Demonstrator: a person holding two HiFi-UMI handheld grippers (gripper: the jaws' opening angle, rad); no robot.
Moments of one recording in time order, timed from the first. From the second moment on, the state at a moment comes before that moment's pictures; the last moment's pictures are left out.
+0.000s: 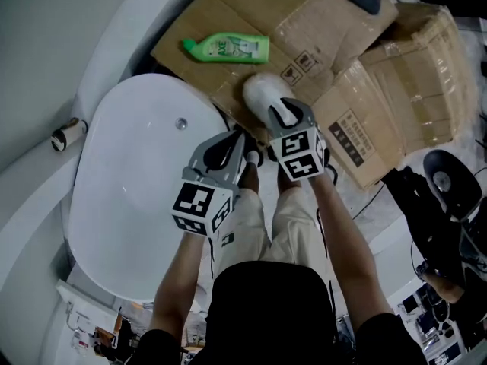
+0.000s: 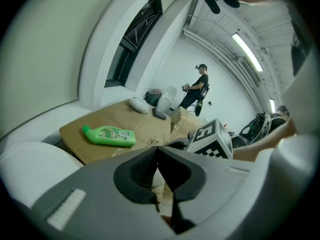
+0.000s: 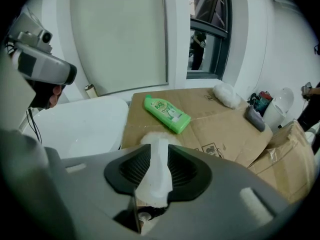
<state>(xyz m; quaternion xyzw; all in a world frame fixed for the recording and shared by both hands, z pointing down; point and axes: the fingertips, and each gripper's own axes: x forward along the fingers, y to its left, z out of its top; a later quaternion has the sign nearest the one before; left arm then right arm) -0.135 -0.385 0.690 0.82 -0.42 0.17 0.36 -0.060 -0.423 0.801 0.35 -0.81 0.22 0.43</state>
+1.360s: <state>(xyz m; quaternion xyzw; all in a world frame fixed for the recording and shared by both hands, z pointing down) -0.086 -0.299 0.594 0.80 -0.50 0.11 0.31 0.001 -0.322 0.624 0.35 -0.86 0.14 0.33</state>
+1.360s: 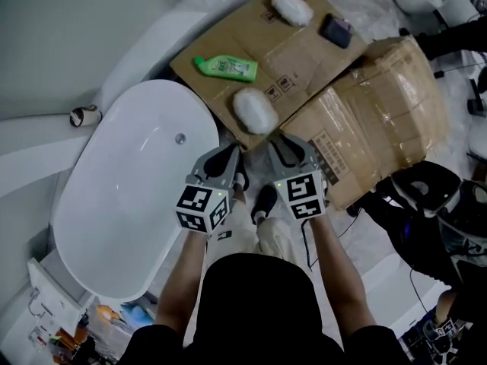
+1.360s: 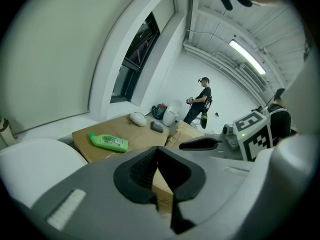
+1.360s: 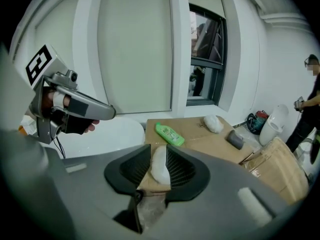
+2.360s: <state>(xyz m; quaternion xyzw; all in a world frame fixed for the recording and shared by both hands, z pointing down) 0.002 -0.140 0.481 0.82 -0.52 0.06 0.23 0.067 -0.156 0.484 0.36 -0.90 0.08 0.21</state>
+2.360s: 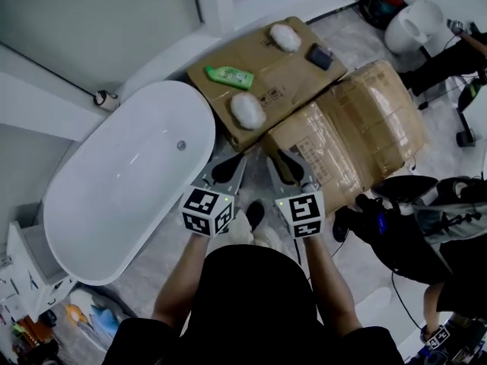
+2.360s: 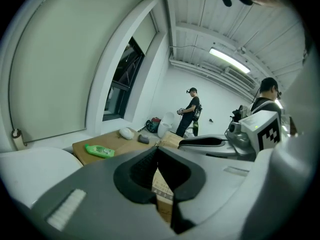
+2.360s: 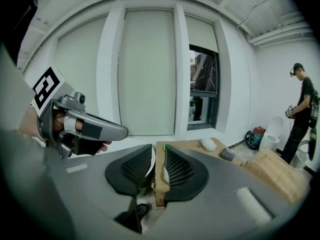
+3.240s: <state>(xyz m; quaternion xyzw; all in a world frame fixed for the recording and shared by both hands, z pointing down) 0.002 -0.117 0.392 0.83 -0.53 0.03 0.15 0.085 -0.130 0.393 0.38 -0.92 0.06 0.11</state>
